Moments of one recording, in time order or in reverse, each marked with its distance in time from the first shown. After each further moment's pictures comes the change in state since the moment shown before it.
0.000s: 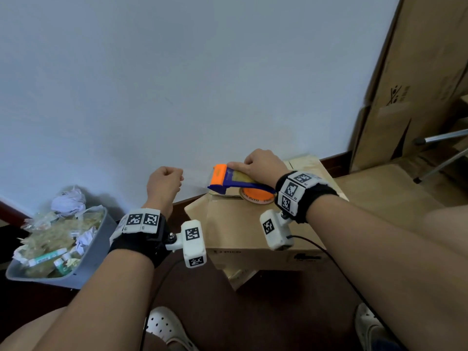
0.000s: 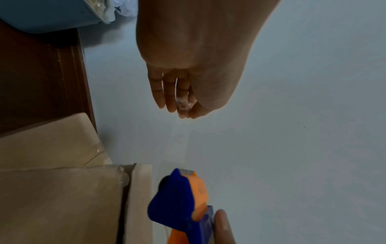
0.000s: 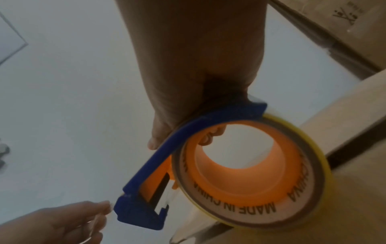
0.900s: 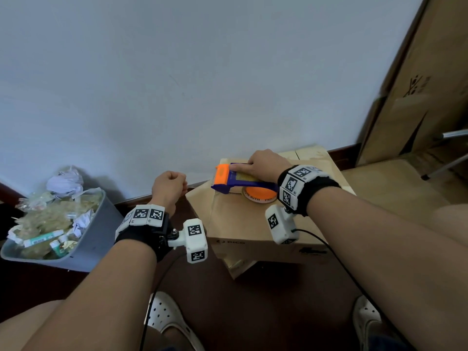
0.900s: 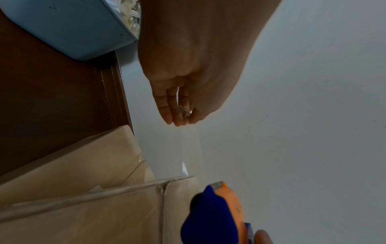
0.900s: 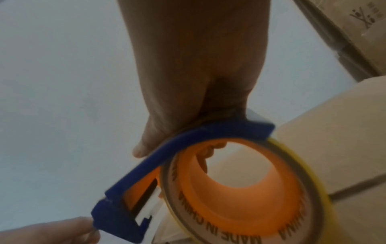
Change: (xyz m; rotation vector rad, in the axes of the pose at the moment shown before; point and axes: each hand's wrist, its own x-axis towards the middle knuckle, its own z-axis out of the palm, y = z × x) left_hand 0.014 -0.057 0.002 -0.003 -0.008 -0.128; right_hand 0.017 0.006 0.031 -0.162 -0.197 -0.019
